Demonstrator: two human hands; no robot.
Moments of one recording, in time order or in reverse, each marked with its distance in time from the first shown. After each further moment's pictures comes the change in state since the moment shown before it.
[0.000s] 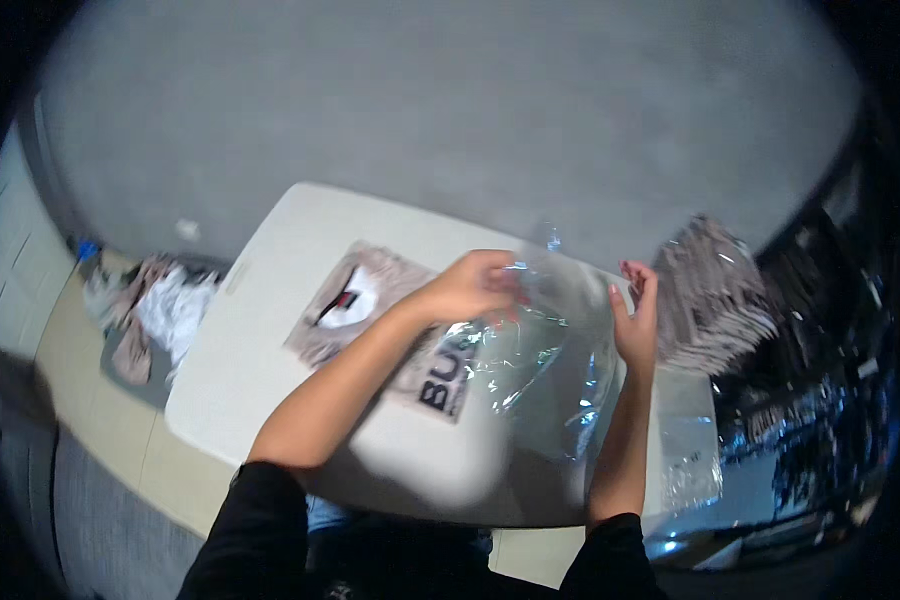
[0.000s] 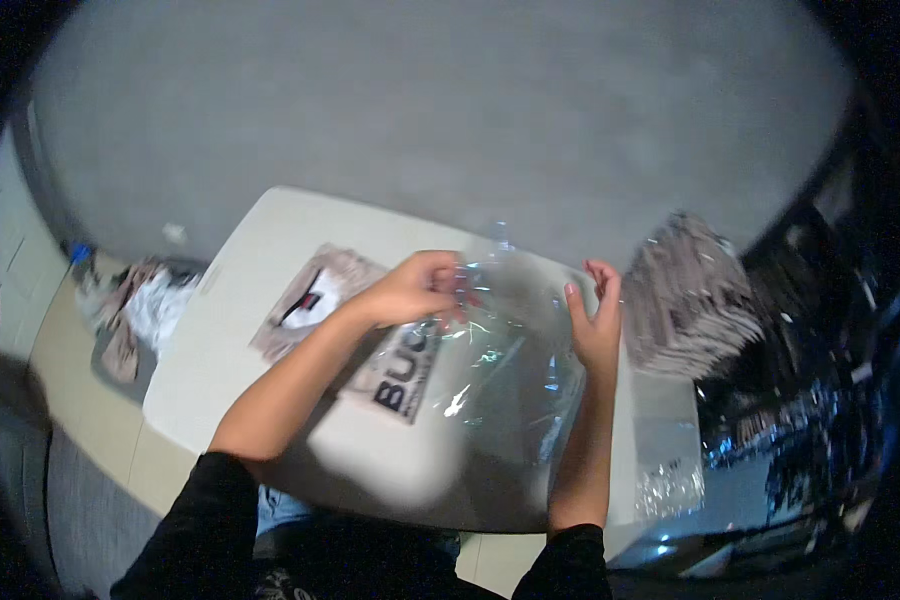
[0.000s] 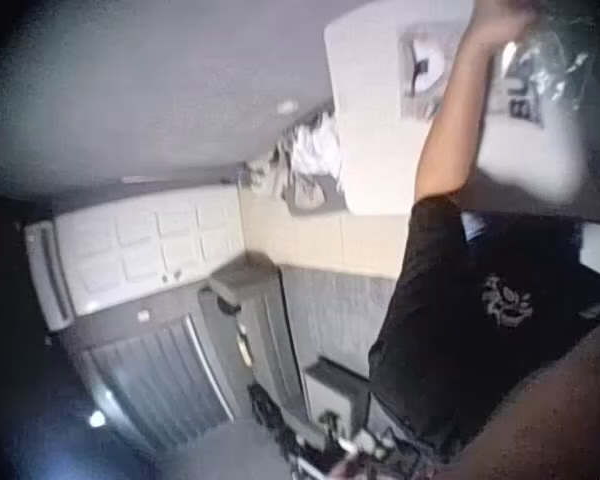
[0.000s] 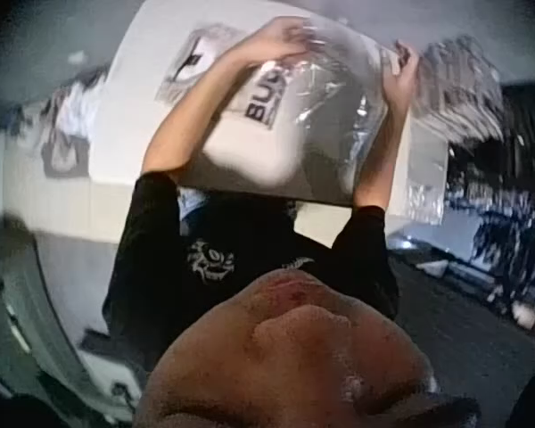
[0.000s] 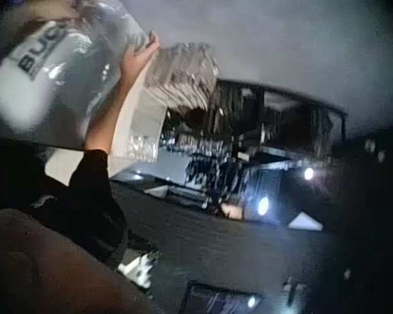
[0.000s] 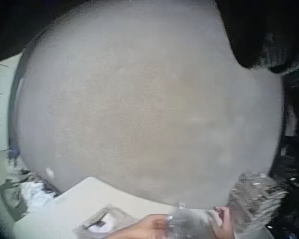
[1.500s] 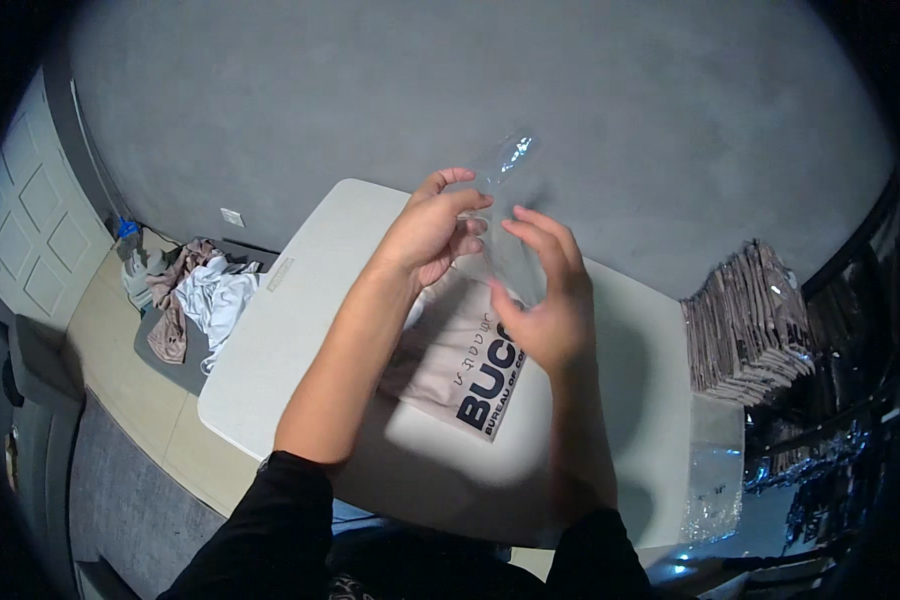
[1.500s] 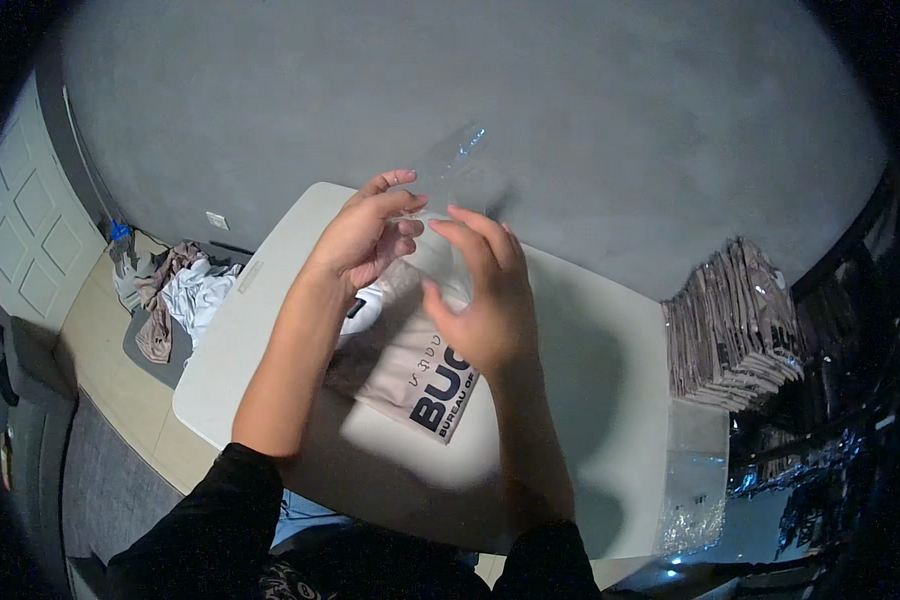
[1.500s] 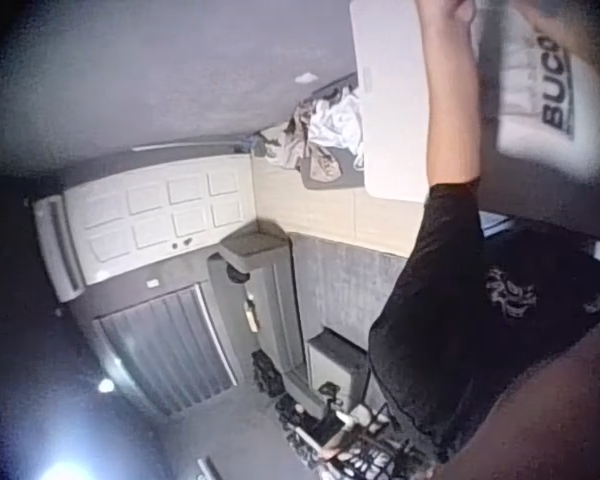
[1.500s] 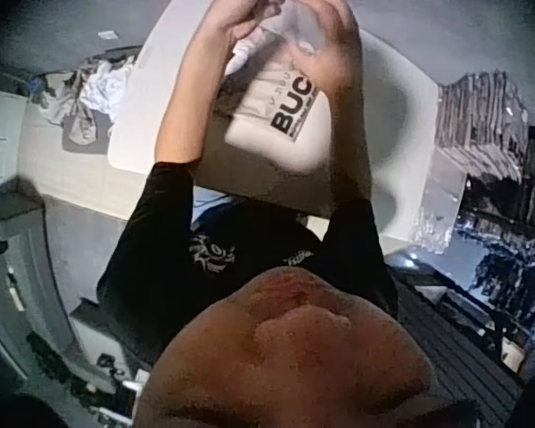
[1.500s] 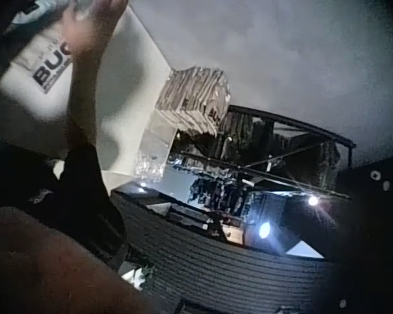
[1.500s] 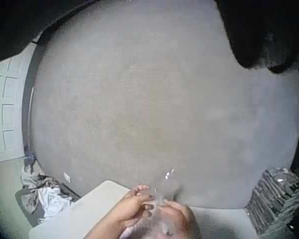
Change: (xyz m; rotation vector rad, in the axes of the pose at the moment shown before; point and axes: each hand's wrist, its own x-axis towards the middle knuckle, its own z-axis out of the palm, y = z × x) left_hand -0.036 0.099 -0.050 -0.446 0.720 0.006; right_hand 0.015 -0.191 0.122 0.153 -0.180 -0.456
